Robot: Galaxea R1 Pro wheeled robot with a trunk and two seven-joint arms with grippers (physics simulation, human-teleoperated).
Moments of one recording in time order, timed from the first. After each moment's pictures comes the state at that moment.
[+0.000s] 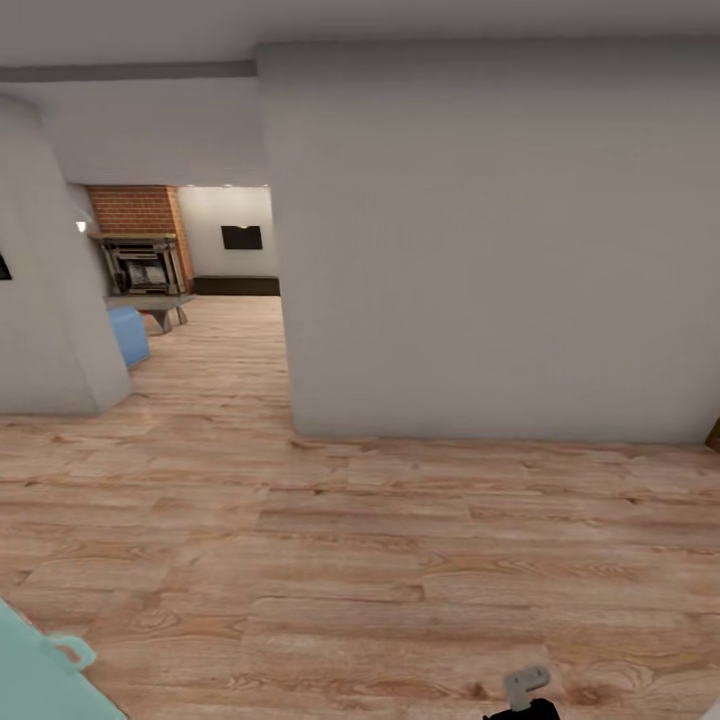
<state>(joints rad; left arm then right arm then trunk) -0.36 -0.03 0.01 -0.01 0.18 -0.25 0.03 -0.51 -0.05 0.07 0.03 0.15 -0.12 -0.04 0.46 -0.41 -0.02</state>
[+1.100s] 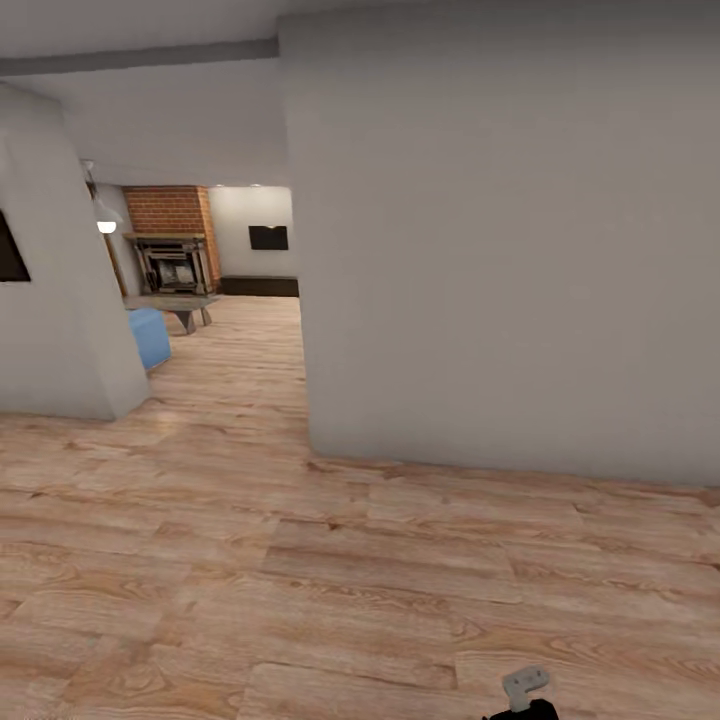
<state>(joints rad) -0.36 -0.03 0.01 -0.01 0.18 -0.25 0.03 -0.51 -0.05 0.07 0.03 0.15 -0.12 -0.03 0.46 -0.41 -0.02</state>
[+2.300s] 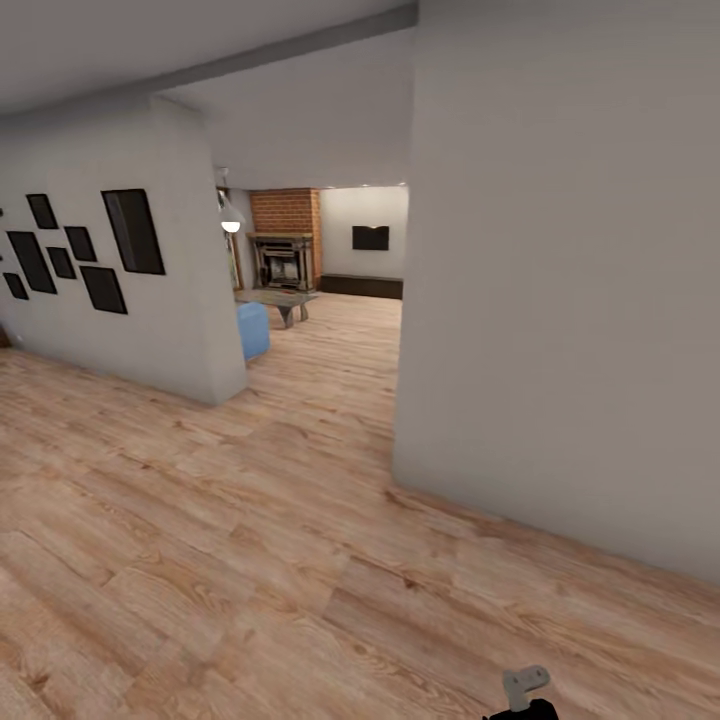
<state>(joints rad) -0.36 -0.03 0.01 -0.01 0.18 -0.25 0.03 -0.51 -0.05 0.07 0.03 0.15 -0.12 -0.03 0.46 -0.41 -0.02</state>
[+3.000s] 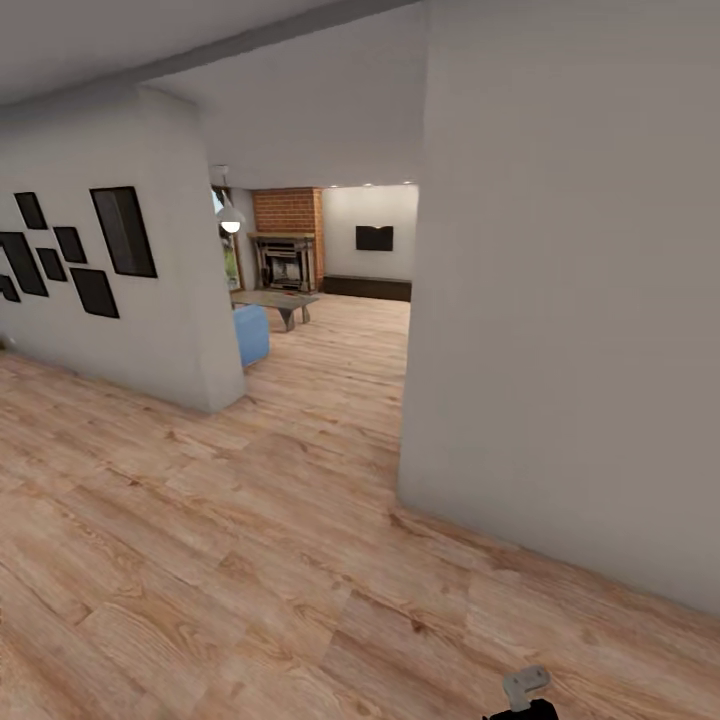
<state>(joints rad) -0.36 -0.03 0.01 -0.01 0.18 -0.25 0.03 -0.51 -0.05 0.07 0.03 0.15 -0.12 -0.03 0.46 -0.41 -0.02</state>
